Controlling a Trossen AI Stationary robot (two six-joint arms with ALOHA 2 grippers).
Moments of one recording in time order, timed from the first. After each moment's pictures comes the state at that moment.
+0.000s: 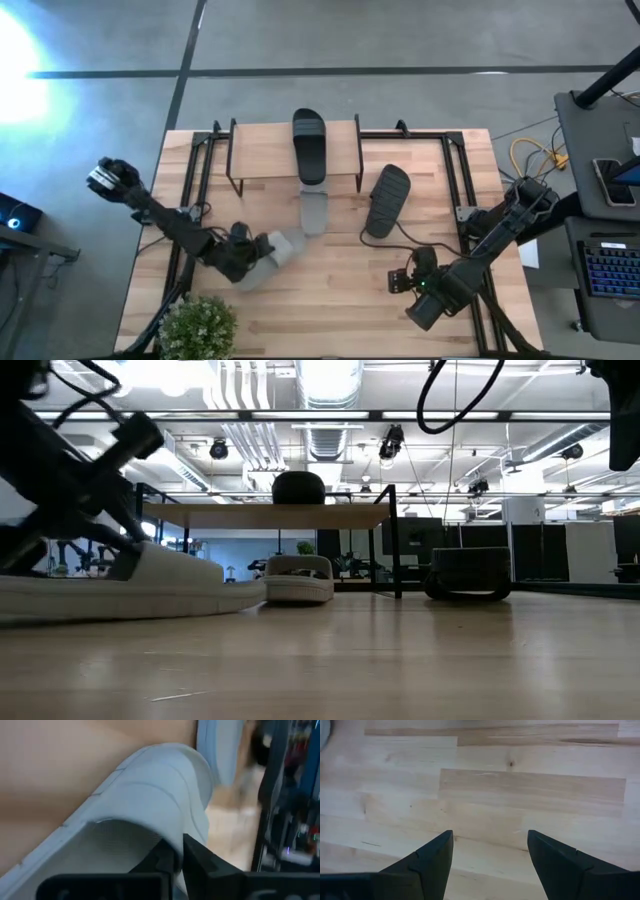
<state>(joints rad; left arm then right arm) -0.57 1.28 0.45 -0.09 -0.65 -2.21 0.80 1.62 1.20 -1.15 0.38 2.30</state>
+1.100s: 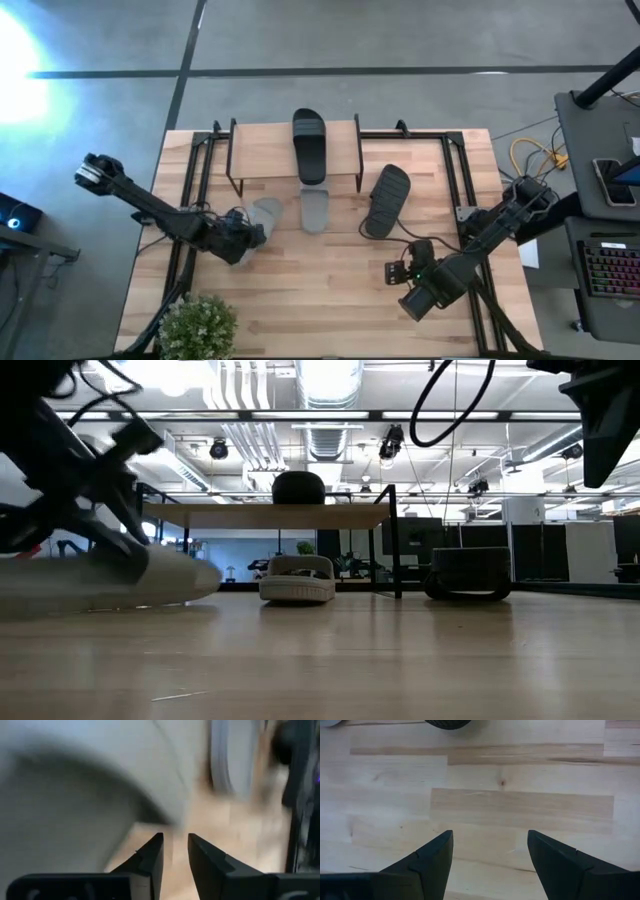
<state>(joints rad) -0.46 1.05 0.45 -0.34 -0.49 -1.99 0.74 1.62 1.19 -1.18 0.37 2.28</state>
